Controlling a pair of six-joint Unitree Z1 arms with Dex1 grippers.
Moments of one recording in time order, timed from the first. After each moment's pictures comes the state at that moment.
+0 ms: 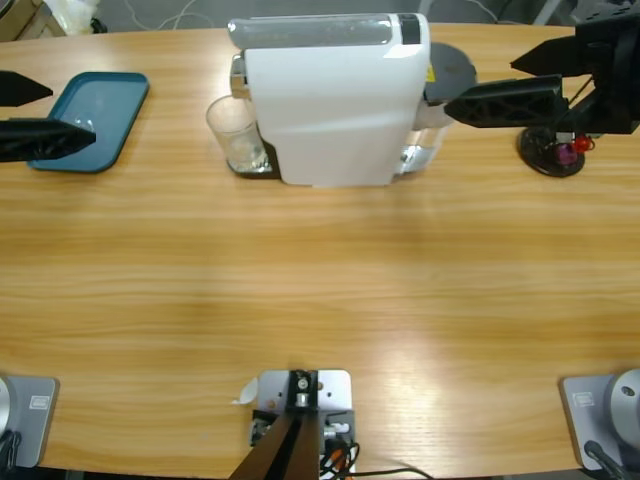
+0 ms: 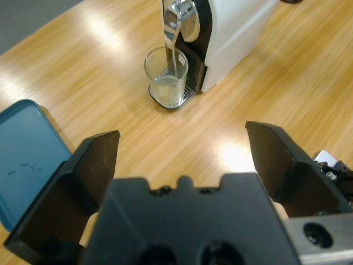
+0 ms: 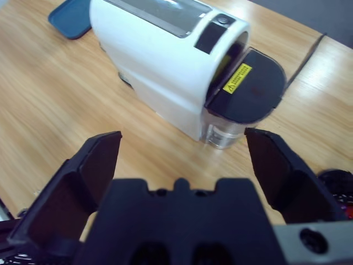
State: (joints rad) arm 0 -0.51 1.15 -0.91 0.44 -0.22 0.12; arm 1 0.73 1.23 -0.98 0.41 0.00 0.11
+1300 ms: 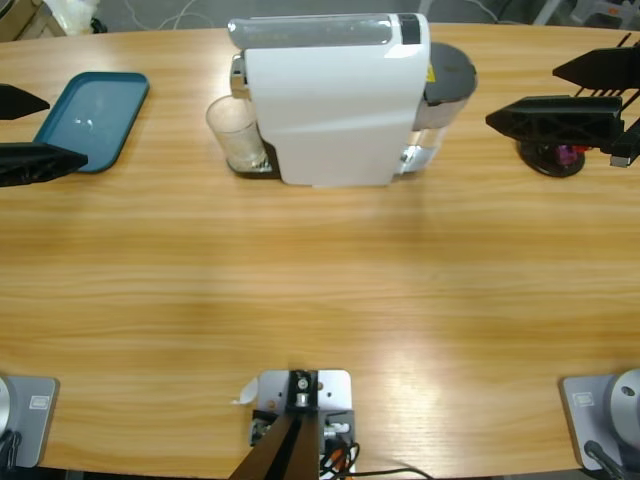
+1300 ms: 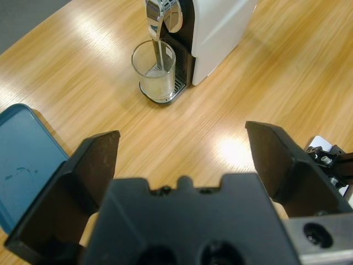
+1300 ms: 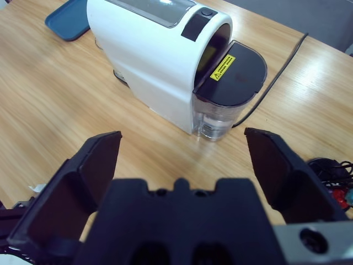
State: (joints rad) arm 0 -0.50 1.11 -0.89 0.47 -0.26 0.18; arm 1 0.74 1.13 -0.92 0.42 -0.04 0.11
